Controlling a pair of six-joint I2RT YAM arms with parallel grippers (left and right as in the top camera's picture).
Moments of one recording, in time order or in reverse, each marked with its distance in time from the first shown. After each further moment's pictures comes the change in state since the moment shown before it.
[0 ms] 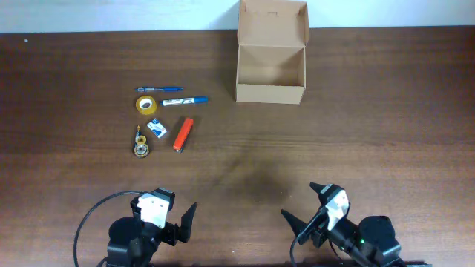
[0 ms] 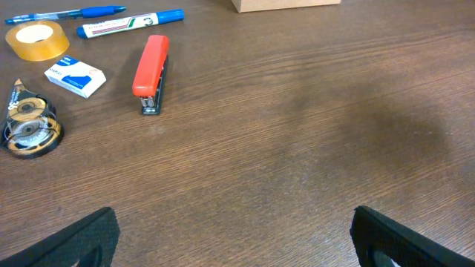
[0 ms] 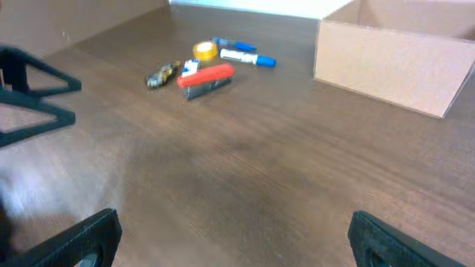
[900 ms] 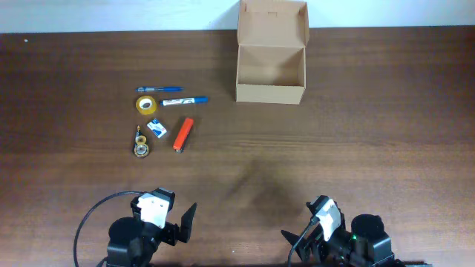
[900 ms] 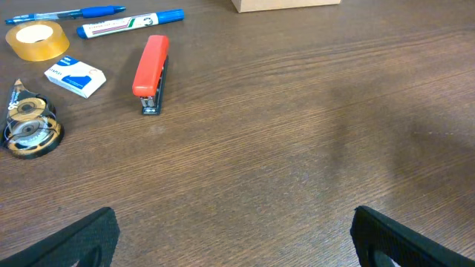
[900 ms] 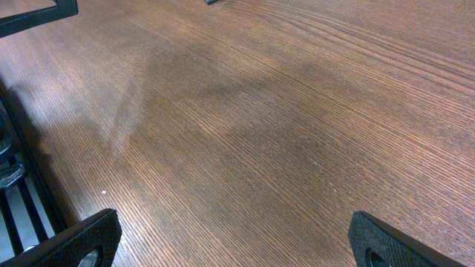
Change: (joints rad) left arm 0.000 0.000 0.000 0.000 0.000 0.000; right arm 0.000 0.000 0.003 -0.292 -0.087 -0.089
